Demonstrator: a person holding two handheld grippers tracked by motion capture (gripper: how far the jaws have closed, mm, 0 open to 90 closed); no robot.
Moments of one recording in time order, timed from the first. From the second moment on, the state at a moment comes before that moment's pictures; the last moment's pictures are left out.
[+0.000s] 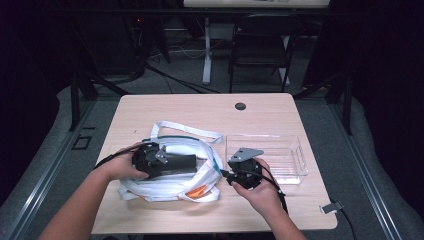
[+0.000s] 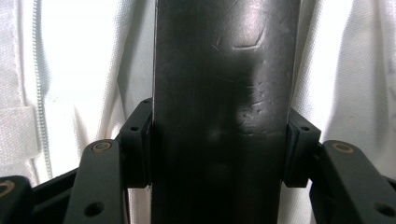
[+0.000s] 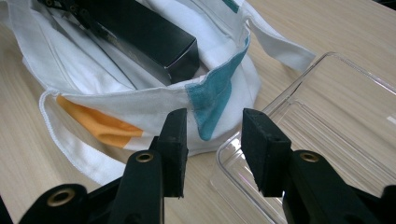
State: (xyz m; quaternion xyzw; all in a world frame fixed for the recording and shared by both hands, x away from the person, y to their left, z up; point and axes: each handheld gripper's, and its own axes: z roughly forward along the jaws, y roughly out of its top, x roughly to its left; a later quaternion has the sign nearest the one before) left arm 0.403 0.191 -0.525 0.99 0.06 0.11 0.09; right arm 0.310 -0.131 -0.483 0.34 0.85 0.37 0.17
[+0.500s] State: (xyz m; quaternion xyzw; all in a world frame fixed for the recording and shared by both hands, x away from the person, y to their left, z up) left arm 0.398 0.198 -0.512 0.99 0.06 0.11 0.10; right arm 0.311 -0.131 -0.484 0.34 0.85 0.37 0.17
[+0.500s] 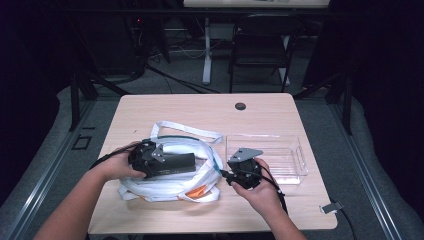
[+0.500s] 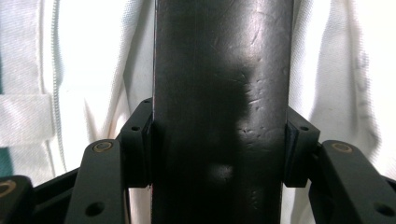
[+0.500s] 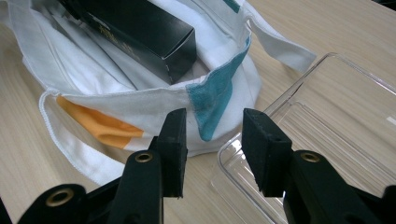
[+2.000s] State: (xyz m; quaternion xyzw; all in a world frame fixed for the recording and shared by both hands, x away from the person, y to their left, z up) left arm 0.387 0.198 -0.457 0.98 0.08 0.11 0.12; right arm 0.326 -0.125 -0.464 0.24 0.90 0.31 0.19
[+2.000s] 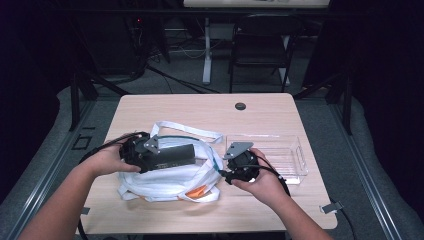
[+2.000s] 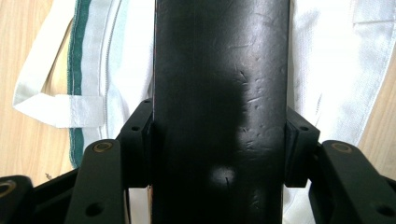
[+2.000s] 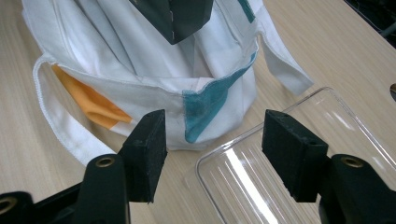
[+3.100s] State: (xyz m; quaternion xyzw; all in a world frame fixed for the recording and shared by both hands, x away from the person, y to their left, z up) left arm 0.388 0.170 -0.438 0.98 0.05 0.11 0.14; right arm 0.352 -0.118 -0.433 0.17 0.93 0.29 0.17
